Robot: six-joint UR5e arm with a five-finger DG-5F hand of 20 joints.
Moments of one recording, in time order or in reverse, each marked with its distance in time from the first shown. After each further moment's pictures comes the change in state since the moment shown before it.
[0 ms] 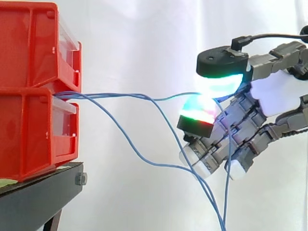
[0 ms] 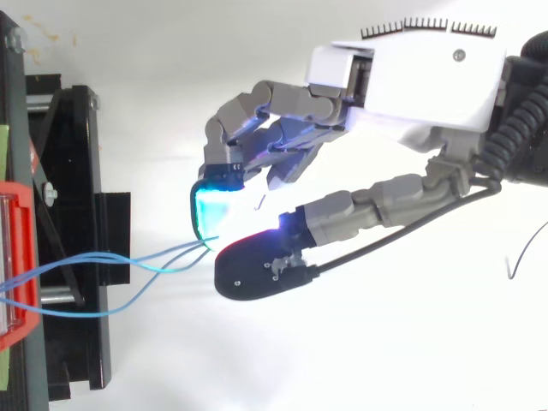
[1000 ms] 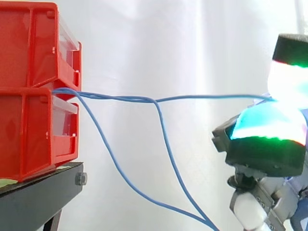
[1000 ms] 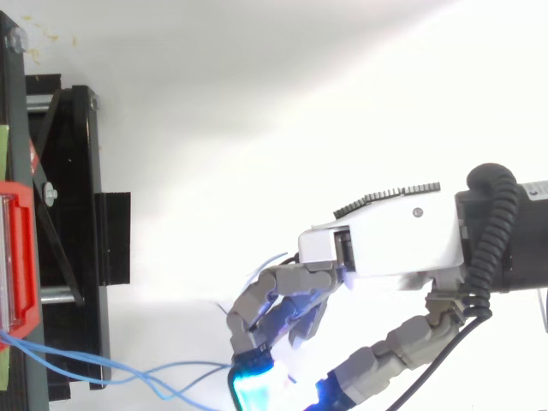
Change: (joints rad) arm 0.030 0.000 -0.120 0.126 -0.309 0.154
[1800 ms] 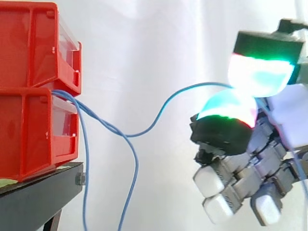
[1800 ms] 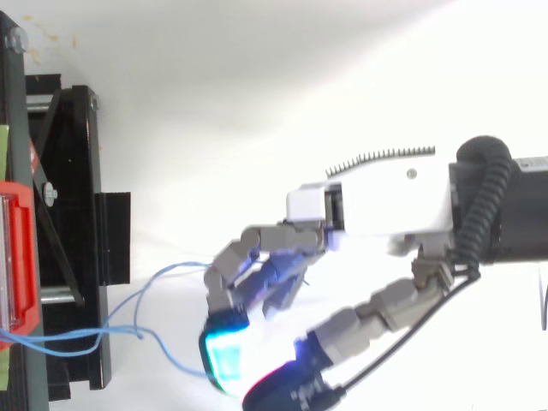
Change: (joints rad) arm -0.014 0.000 -0.024 0.100 0.066 0.030
